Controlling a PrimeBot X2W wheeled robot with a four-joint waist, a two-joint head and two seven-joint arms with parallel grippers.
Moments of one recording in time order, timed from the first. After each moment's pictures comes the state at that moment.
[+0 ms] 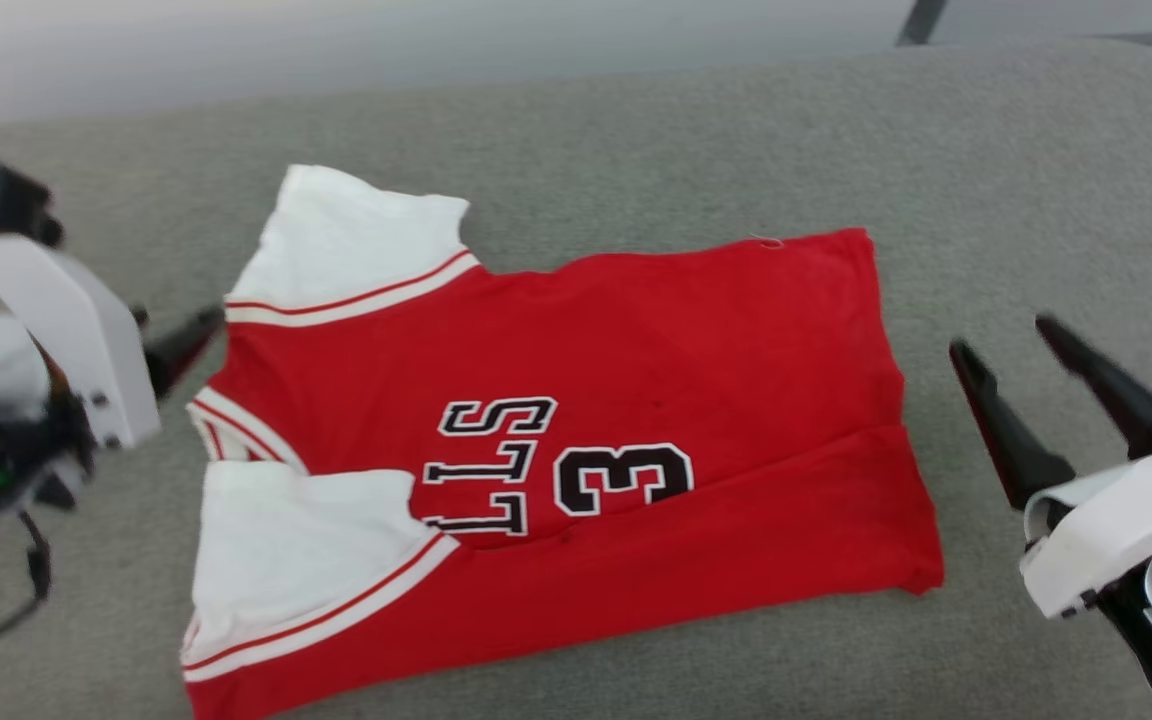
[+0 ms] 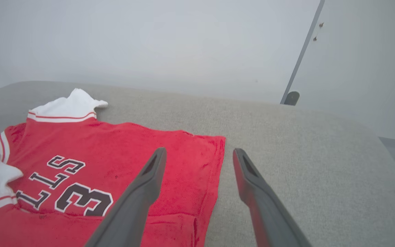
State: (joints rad) left arm -0.80 0.98 -0.77 0.07 -1.32 0.27 0.51; right arm -0.19 -0.25 0.05 -0.33 0.37 0.13 0.48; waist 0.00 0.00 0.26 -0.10
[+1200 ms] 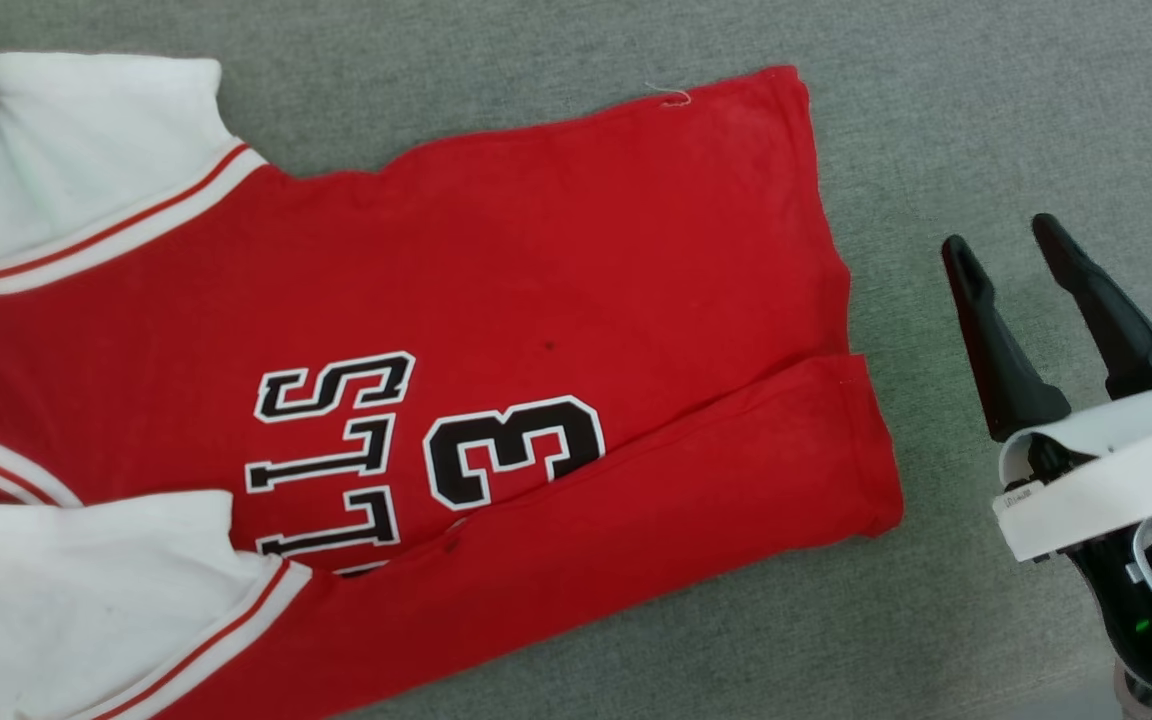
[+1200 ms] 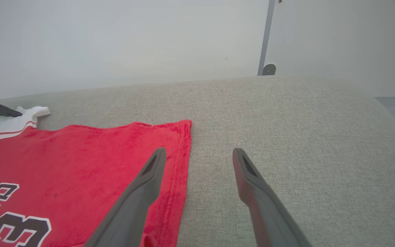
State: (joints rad) left arm -1.34 0.82 -0.84 0.70 -1.16 0.09 0.83; right arm -0.28 -0.15 0.05 -0.33 0.40 0.13 0.28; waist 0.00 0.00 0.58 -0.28
